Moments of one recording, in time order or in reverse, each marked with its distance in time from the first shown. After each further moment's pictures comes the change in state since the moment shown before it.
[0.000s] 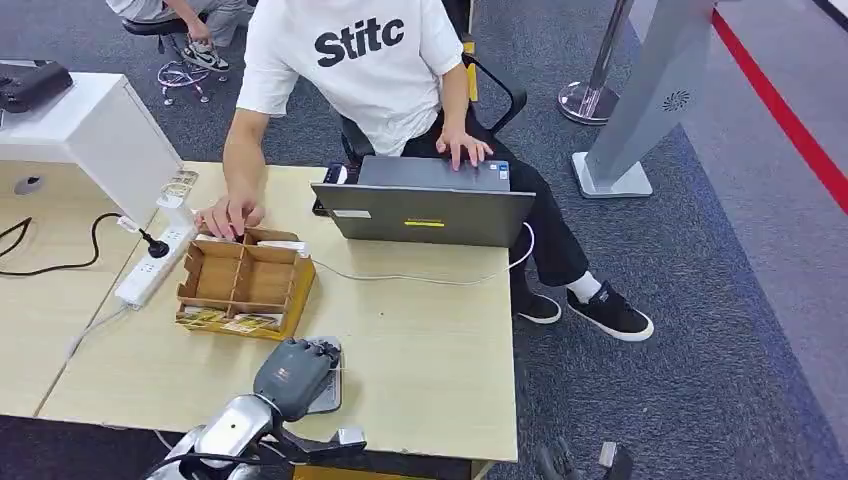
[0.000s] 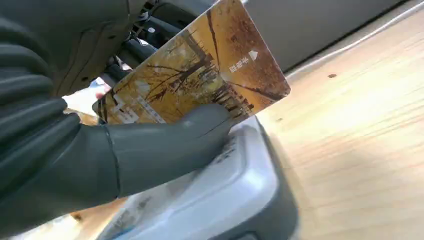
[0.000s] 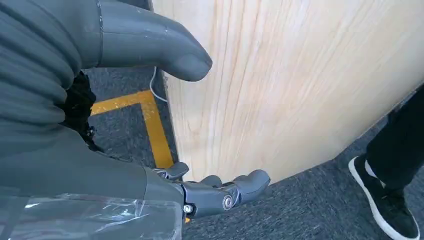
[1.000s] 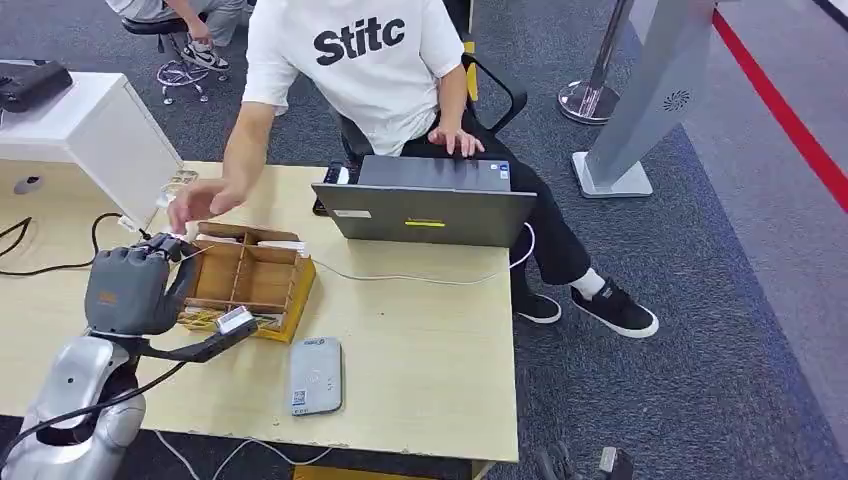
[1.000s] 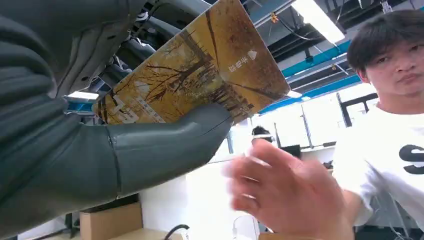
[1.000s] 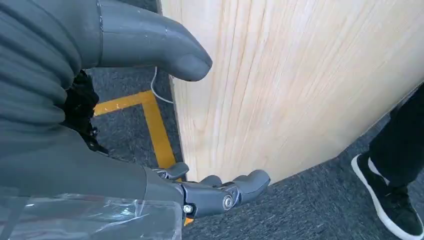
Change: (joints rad) left arm -0.022 0.133 0.405 -0.302 0.190 0.132 -0.013; right arm 0.012 0.000 0.020 0.005 -0.025 -0.002 -0.008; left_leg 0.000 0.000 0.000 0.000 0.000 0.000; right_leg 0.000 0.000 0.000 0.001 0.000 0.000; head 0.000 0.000
